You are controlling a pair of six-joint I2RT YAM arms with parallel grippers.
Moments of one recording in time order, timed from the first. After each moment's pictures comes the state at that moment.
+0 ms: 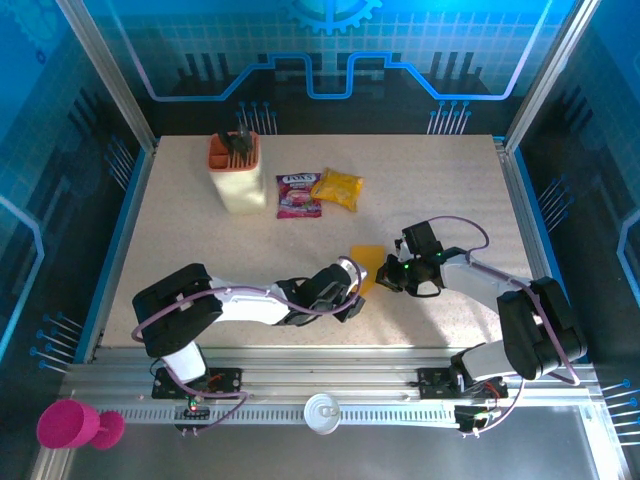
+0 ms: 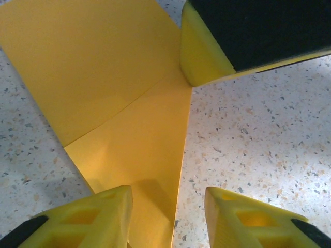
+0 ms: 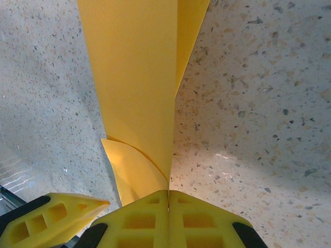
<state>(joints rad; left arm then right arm) -1.02 1.69 0.77 0.15 -0.08 -0.34 0.36 1.41 0.66 -0.37 -0.45 0.76</state>
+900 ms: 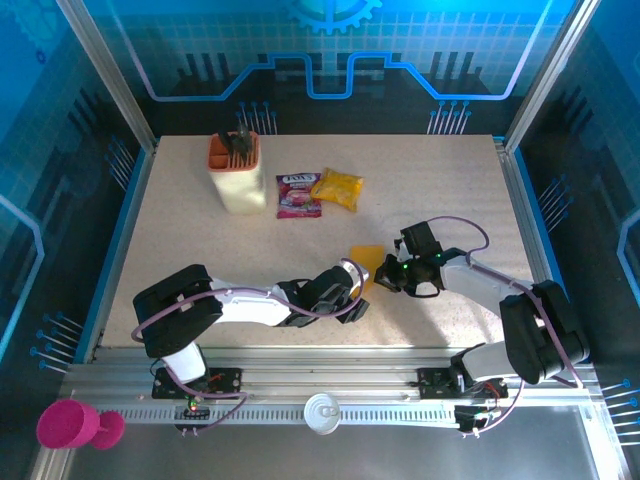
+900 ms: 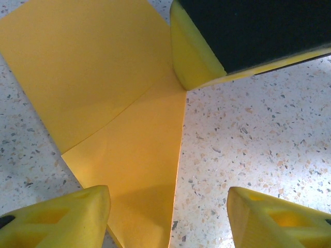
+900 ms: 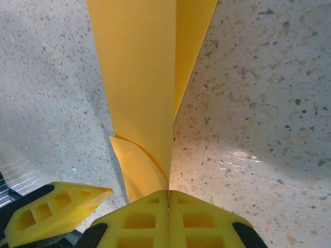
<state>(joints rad) -1.04 1.69 0.78 0.14 -0.10 -0.32 0.38 1.39 0.66 -0.37 -0.44 0.81</state>
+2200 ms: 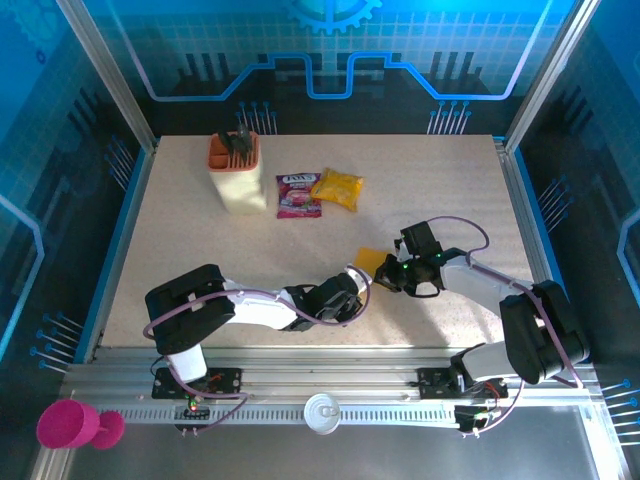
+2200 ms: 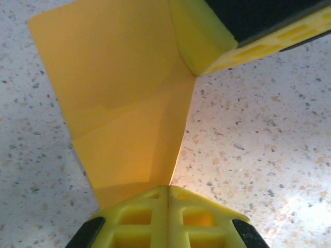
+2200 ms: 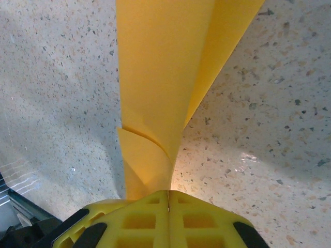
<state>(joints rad) -1.07 1.75 0.78 0.18 -0.20 -0.25 0.38 1.39 0.66 -0.37 -0.44 0.80</state>
